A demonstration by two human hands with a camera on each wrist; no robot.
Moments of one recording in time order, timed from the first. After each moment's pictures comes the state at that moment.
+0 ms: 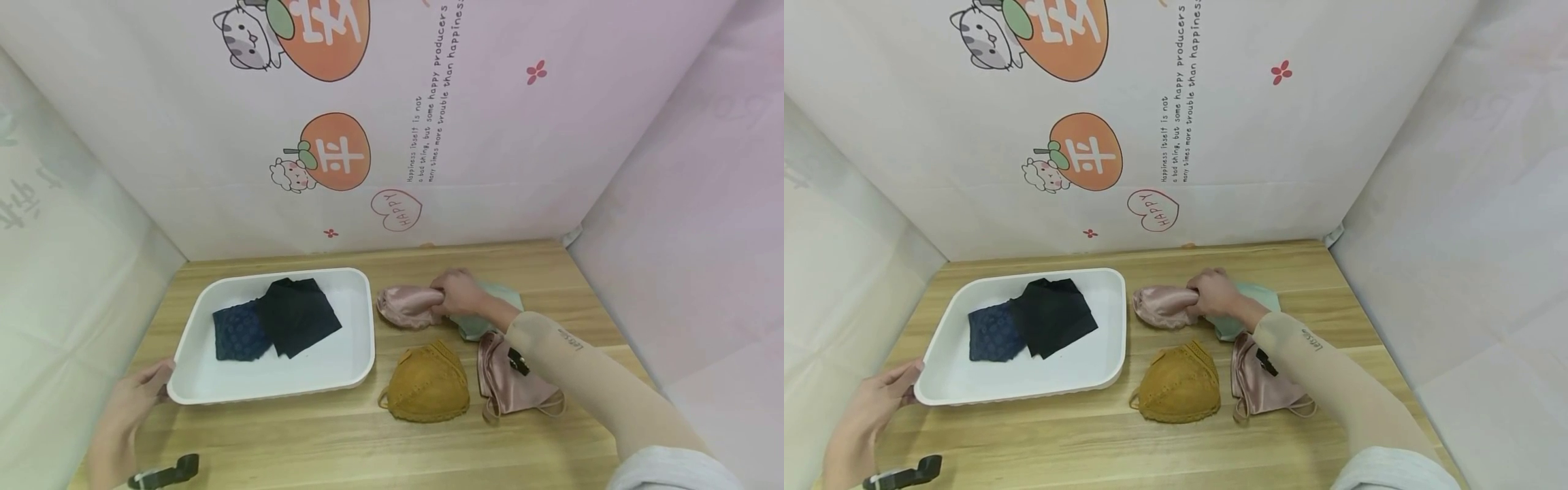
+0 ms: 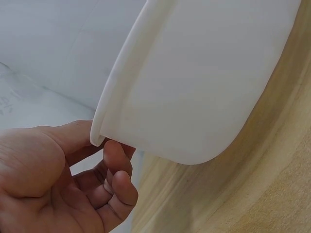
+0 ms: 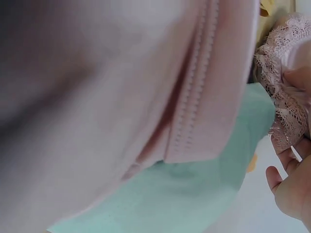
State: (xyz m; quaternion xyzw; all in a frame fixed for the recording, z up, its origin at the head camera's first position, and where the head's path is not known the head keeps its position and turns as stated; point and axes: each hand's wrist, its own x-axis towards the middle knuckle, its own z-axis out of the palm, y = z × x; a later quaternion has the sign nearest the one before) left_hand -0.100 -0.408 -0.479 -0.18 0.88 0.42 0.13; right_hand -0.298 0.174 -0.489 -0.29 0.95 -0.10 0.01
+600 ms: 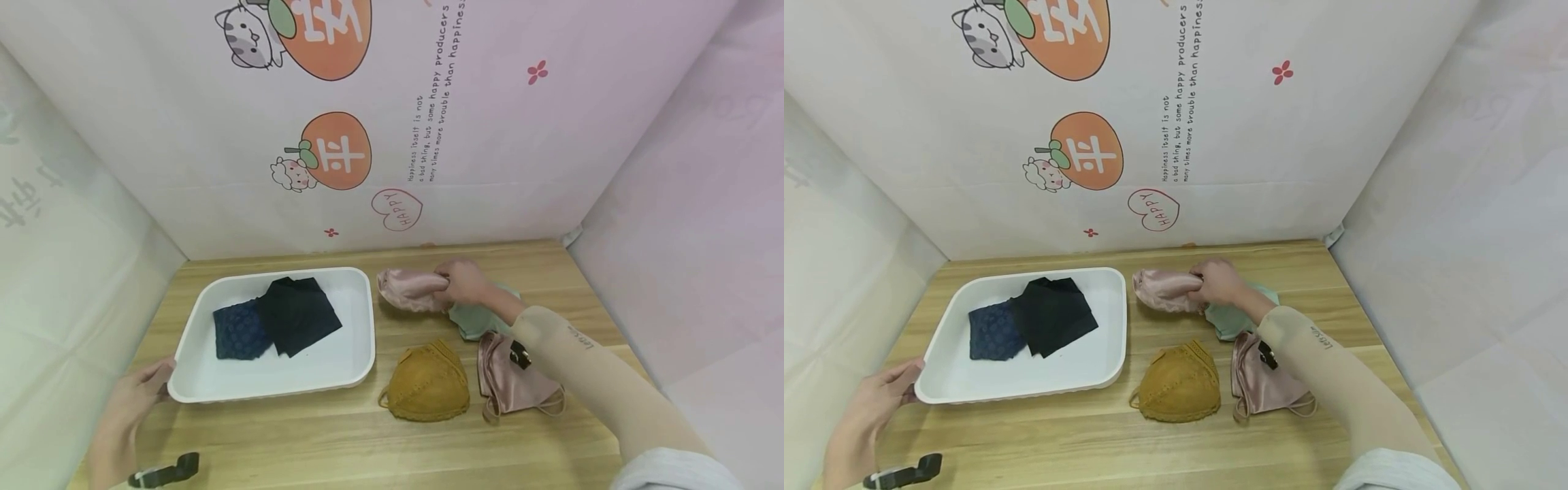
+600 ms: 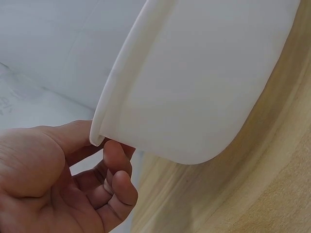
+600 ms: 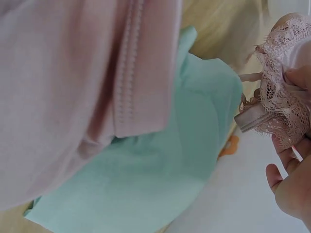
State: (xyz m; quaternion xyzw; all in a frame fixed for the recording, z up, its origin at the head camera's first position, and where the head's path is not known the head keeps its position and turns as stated) left_hand -0.101 -0.408 -0.480 -0.18 0.88 0.42 0.13; right_hand -0.309 0.178 -0.467 -0.28 0.95 -0.15 0.00
